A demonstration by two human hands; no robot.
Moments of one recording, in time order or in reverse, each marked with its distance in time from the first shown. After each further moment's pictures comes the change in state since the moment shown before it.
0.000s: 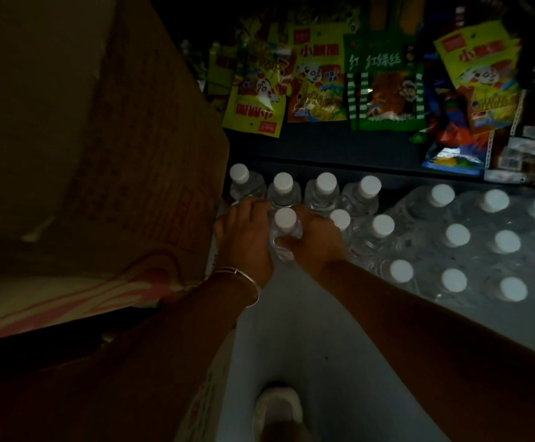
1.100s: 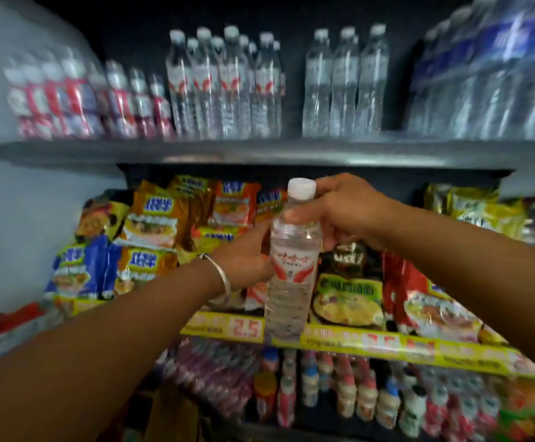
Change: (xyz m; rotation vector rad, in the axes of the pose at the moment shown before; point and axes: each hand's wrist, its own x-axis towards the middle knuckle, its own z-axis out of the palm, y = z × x) left_hand -0.082 0.324 -0.783 -0.660 0.020 0.556; right_hand -0.343 -0.602 -0.650 0.078 0.274 -0.562
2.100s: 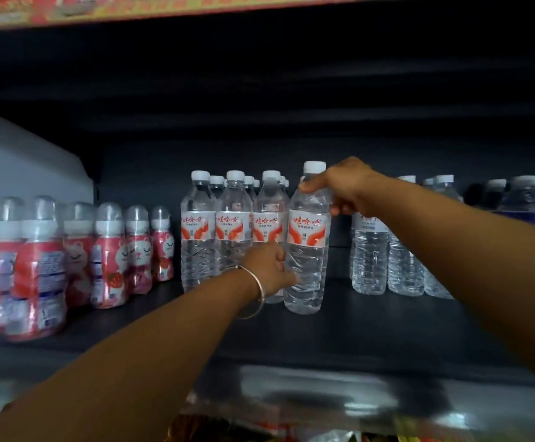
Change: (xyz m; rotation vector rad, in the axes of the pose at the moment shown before) left_hand 0.250 0.030 -0.225 0.264 0.277 0.088; right_hand 0.342 -0.148 -0.079 -0.085 0.408 -0.012
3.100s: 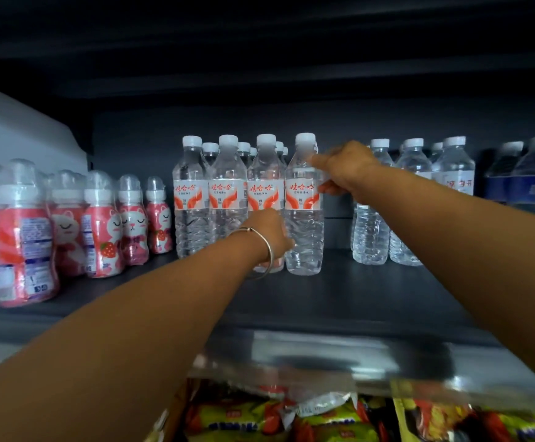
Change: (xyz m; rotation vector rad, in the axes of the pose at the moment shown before) left_hand 0.024 -0.004 0.015 0.181 0.033 -0.078; right_hand 0.007 0.036 0.018 0.011 0.091 -0.017
